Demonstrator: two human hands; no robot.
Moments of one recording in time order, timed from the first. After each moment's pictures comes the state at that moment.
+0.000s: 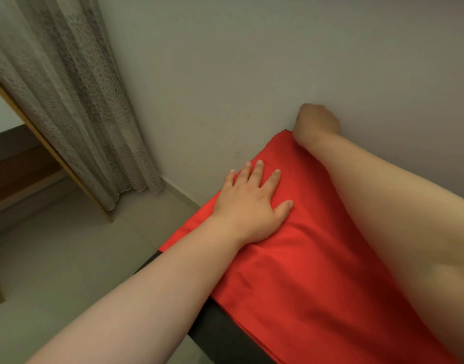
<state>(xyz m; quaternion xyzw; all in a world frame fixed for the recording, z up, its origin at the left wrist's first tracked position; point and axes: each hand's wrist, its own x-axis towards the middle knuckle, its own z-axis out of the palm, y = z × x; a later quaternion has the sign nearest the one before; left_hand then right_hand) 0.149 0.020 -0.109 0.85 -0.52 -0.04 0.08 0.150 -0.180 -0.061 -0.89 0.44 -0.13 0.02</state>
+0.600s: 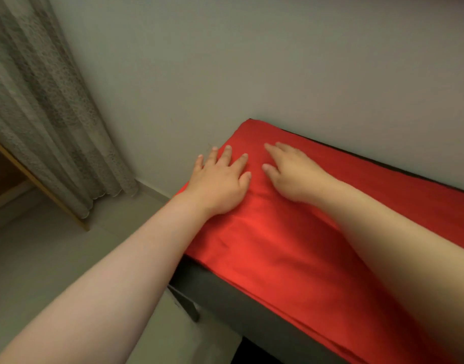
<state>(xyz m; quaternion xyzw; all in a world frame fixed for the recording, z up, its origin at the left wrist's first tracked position) 0.141 0.035 -0.086 0.84 -0.54 -0.07 0.08 0.030 -0.087 -0.079 -0.95 0.31 -0.03 0.10</state>
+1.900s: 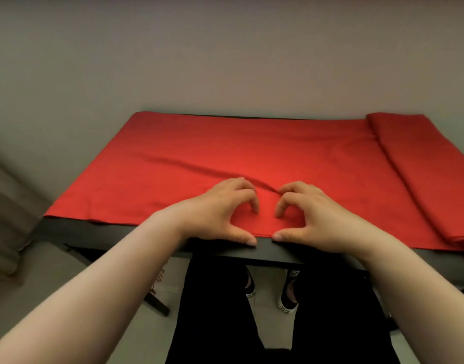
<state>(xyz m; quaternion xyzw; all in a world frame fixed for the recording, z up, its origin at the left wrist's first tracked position) -0.059 0.078 -0.076 0.50 -0.84 -0.19 0.12 -0.281 0.041 -0.079 -0.89 0.38 -0.09 0.23</state>
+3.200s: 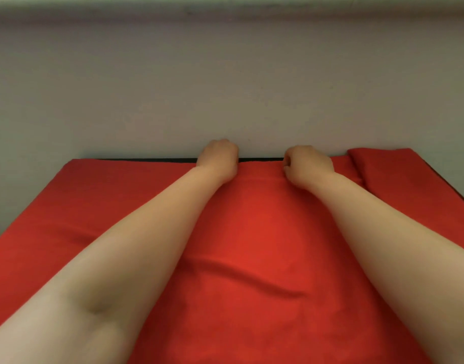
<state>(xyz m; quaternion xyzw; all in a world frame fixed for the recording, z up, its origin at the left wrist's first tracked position) -0.089 -0.195 -0.073 0.69 -0.72 0.04 0.08 -0.273 -0.207 -0.070 -0.77 0.64 -0.09 0.03</state>
